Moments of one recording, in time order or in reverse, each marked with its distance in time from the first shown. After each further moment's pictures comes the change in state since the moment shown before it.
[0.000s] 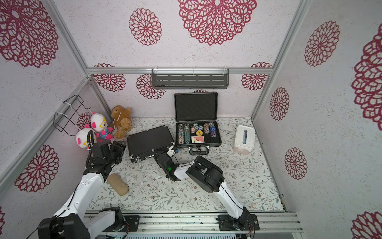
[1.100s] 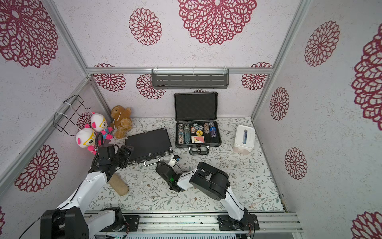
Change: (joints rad) left arm -0.071 0.070 -0.014 -0.014 0.062 0.034; right arm 0.080 -0.181 -0.296 -0.080 0.085 -0.192
